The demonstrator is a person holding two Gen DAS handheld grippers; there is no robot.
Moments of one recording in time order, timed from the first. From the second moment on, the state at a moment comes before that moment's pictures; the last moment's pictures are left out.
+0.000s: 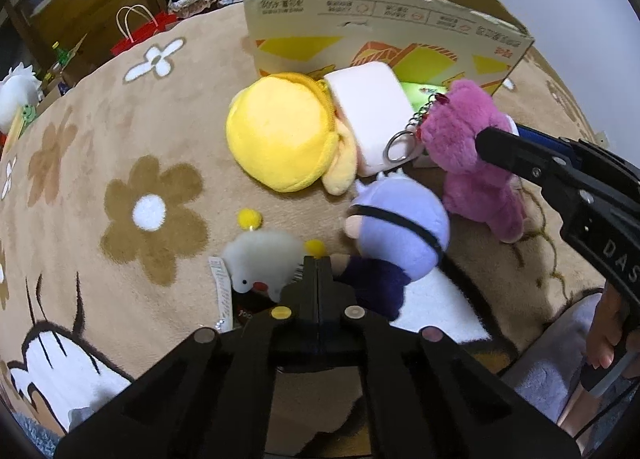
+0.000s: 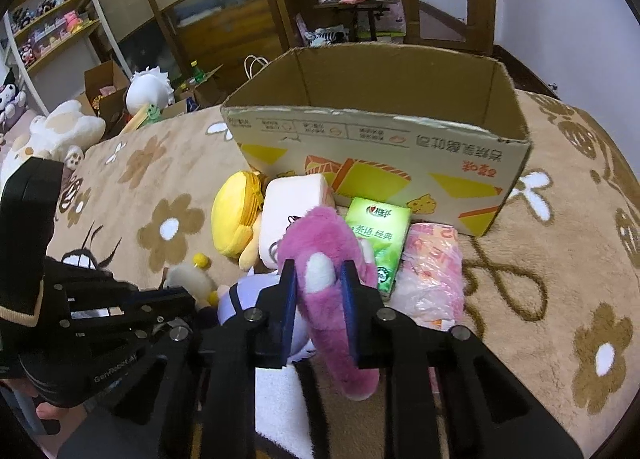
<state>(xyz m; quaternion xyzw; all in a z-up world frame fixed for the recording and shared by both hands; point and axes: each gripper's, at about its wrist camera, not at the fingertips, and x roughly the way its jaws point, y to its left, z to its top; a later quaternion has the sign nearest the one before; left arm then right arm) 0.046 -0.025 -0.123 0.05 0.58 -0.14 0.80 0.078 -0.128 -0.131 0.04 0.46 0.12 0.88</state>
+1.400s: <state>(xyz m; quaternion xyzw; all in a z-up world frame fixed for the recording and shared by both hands) 0.048 -0.030 -0.170 0.07 0.66 -0.15 0.73 0.078 -0.125 -0.132 0.04 0.47 0.14 0.87</state>
